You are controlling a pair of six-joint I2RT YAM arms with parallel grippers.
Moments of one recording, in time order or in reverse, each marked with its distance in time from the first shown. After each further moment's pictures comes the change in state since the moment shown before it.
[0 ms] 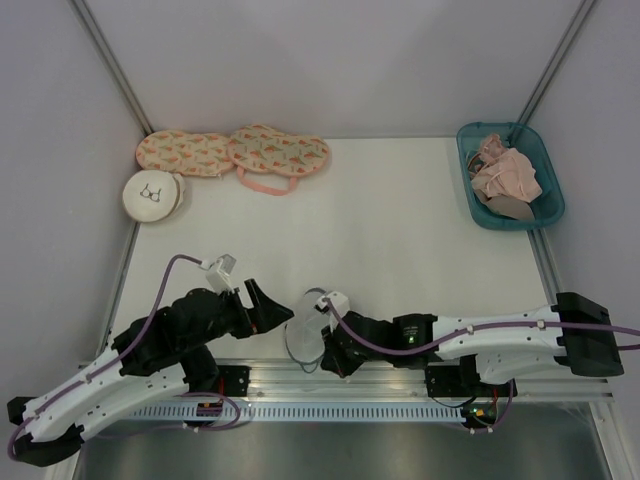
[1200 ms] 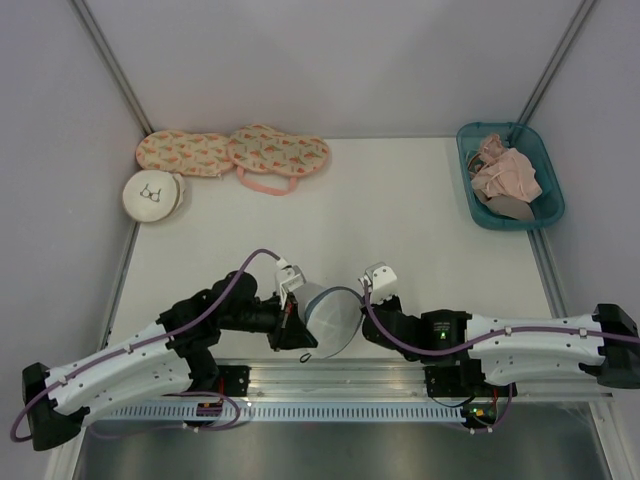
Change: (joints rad) left arm 0.002 0.299 -0.045 0.394 0.597 0.541; right arm -0.044 -0.176 -0.064 -0.166 0.578 -0.122
